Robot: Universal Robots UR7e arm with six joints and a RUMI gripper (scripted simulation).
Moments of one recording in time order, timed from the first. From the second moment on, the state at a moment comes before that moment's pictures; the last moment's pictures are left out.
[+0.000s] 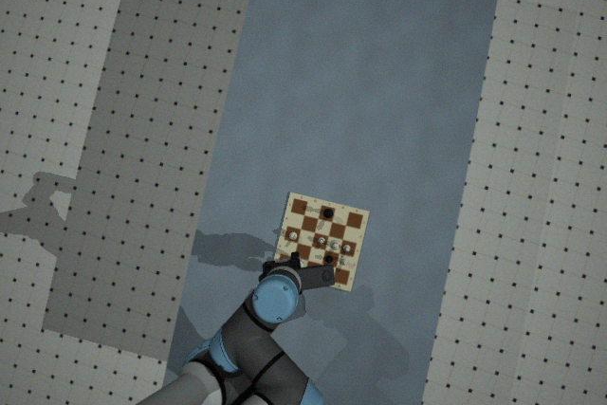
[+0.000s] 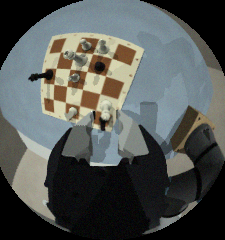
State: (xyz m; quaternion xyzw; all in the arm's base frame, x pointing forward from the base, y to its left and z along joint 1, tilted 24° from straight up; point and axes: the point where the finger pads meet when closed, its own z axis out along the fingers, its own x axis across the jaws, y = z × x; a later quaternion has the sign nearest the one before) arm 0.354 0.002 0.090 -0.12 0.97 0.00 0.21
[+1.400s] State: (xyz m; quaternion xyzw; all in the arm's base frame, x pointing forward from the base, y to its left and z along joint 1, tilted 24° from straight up) arm 0.354 0.002 0.090 -0.12 0.97 0.00 0.21
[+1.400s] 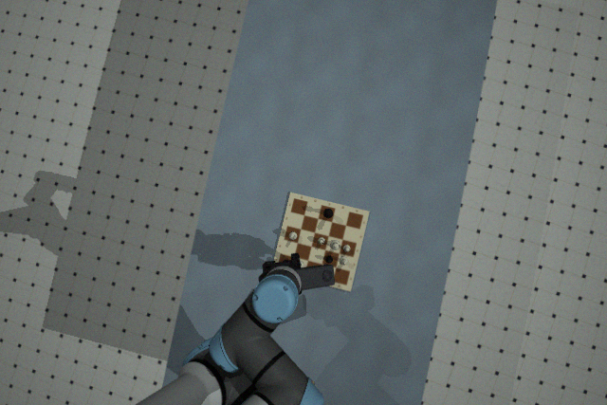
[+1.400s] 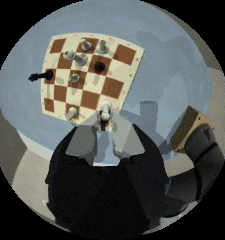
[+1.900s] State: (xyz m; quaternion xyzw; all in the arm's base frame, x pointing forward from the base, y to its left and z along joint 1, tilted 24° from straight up) arm 0.350 0.001 0.103 -0.12 0.97 0.00 0.21
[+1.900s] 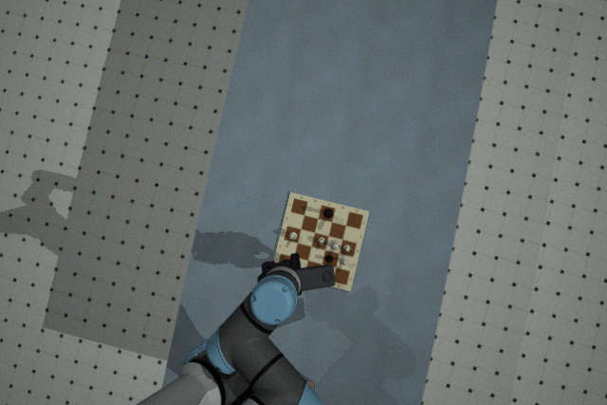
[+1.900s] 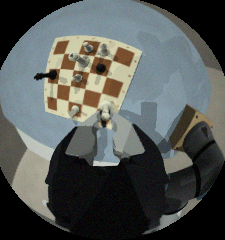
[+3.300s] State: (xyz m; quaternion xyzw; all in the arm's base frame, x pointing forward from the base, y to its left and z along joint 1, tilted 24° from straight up) arm 0.313 -0.004 0.181 -0.12 0.97 0.00 0.21
